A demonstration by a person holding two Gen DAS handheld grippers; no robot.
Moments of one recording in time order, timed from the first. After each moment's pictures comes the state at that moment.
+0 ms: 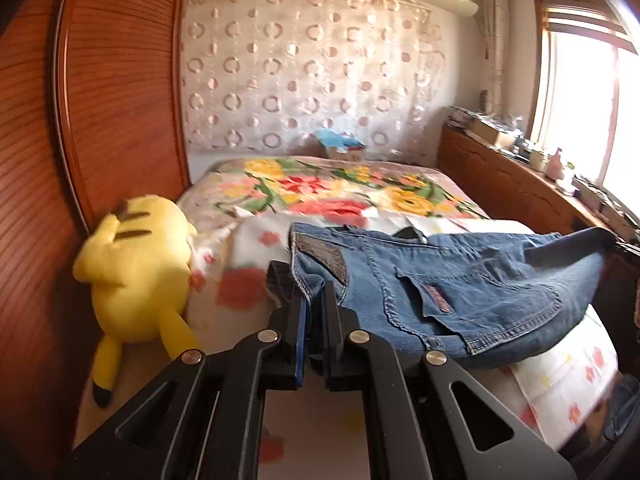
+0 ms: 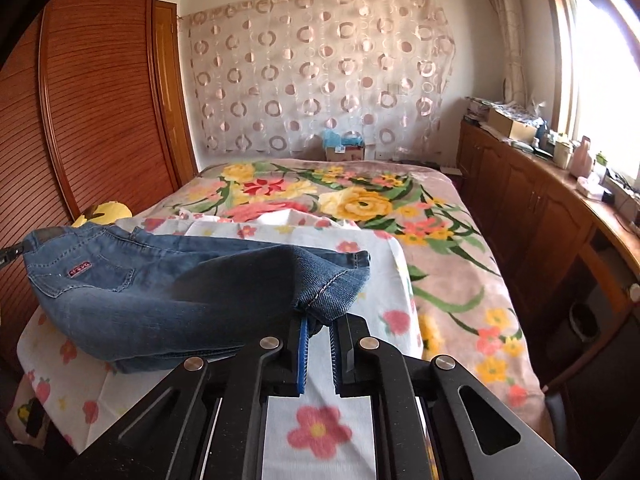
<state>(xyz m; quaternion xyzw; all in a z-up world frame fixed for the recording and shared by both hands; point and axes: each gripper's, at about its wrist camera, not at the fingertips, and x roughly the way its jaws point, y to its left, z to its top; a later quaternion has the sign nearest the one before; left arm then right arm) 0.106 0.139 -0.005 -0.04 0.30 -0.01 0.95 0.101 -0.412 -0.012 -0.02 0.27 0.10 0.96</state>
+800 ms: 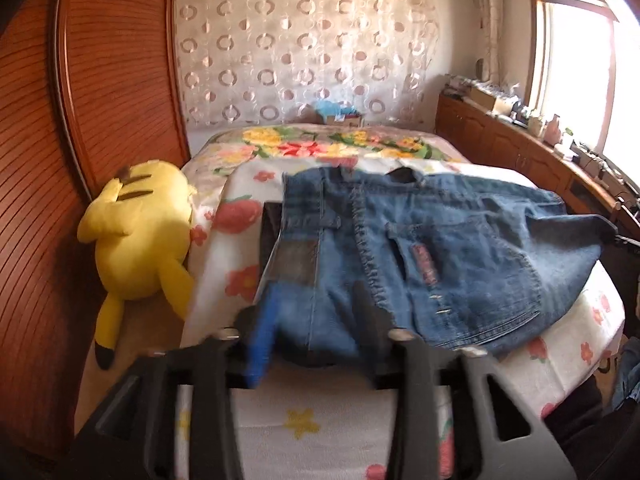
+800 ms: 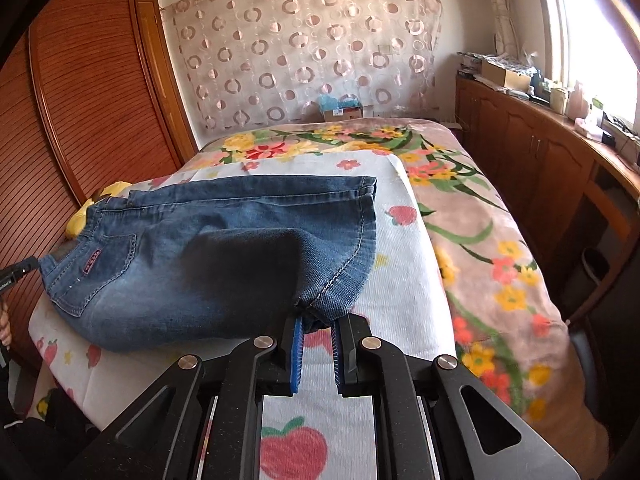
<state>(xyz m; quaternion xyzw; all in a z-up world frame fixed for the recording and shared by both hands) 0.070 0.116 -0.038 -0.01 0.33 -0.01 0.94 0.073 -0.430 -0.038 0.03 0.33 0.11 0.94</state>
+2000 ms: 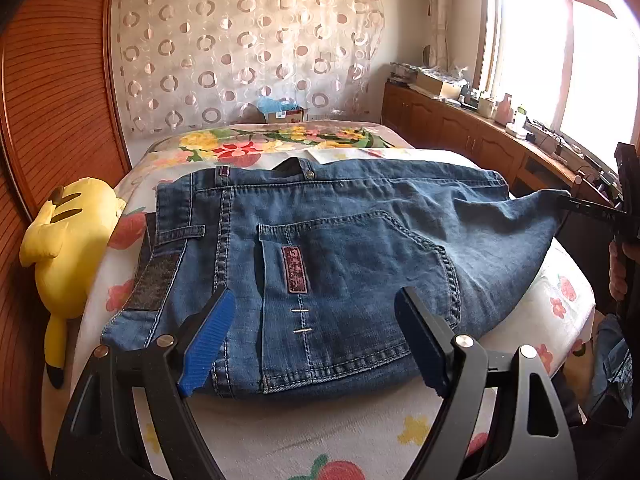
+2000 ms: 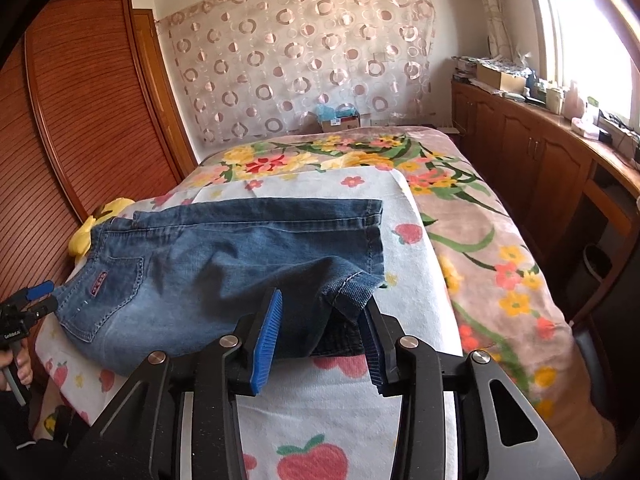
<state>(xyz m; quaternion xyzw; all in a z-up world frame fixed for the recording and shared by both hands) 0.082 0.021 -0.048 0.00 0.34 -0.09 0.94 0.077 -0.424 -0.037 0.04 0.31 0.10 0.94</state>
